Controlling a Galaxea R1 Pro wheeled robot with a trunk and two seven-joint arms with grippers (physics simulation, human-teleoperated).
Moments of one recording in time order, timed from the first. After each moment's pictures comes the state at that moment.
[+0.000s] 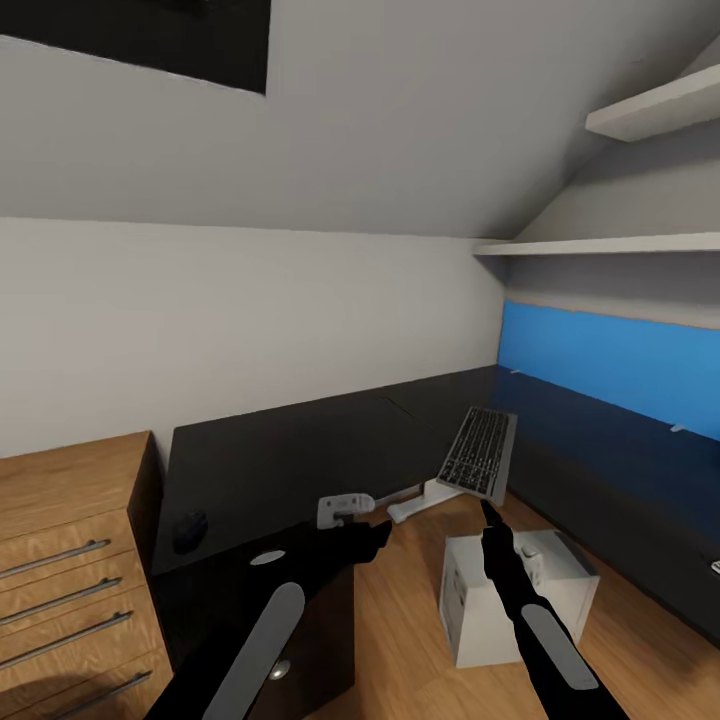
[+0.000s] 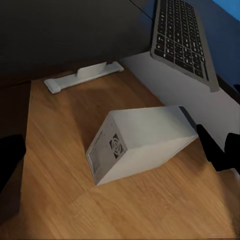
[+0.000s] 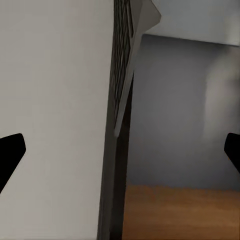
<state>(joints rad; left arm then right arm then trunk) -0.34 -0.09 -0.51 -1.59 0.72 0.68 0.45 -0.37 -0.03 0.02 -0.86 -1.50 -0.05 0.24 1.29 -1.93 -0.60</state>
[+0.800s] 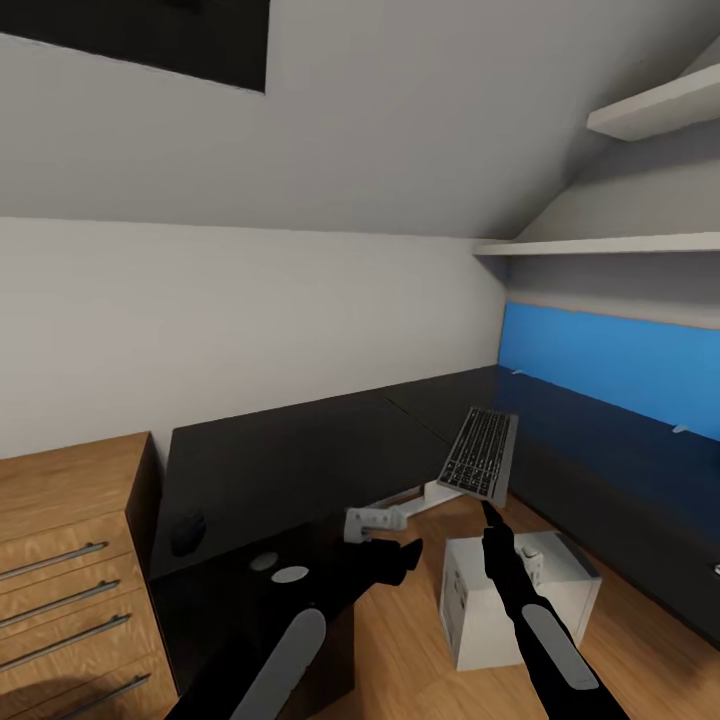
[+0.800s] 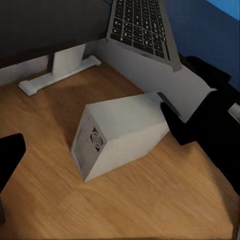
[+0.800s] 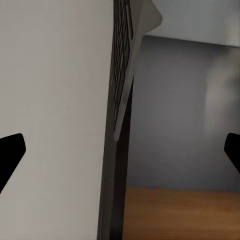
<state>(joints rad) -0.34 -0.08 -0.65 -1.62 0.72 0.68 0.44 -0.37 -0.03 0.01 -0.86 -1.50 -0.05 0.24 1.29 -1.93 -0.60</state>
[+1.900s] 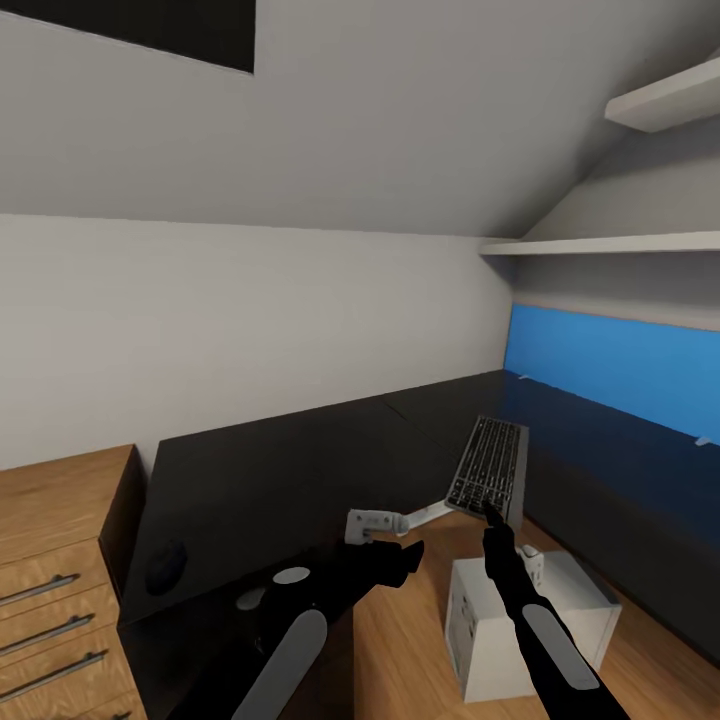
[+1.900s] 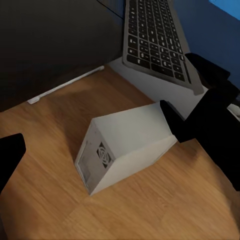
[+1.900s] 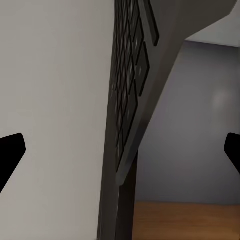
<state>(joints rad) -0.34 -0.08 -0.65 -1.62 0.73 0.68 0.45 -0.37 -0.03 0.01 -0.86 -1.50 -0.06 0.24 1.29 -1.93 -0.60</state>
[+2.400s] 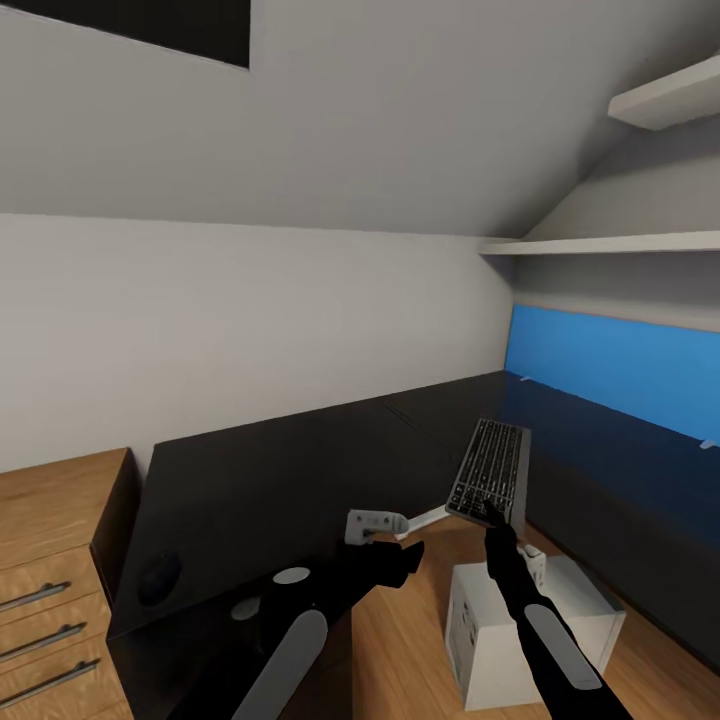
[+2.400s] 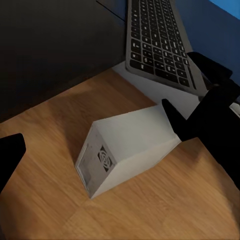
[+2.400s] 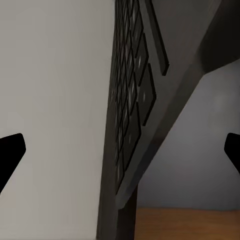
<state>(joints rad) -0.34 -0.08 -0.65 -1.61 0.73 0.68 0.45 -0.37 -0.04 0.01 -0.86 -1.50 -0.06 0.24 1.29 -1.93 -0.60</state>
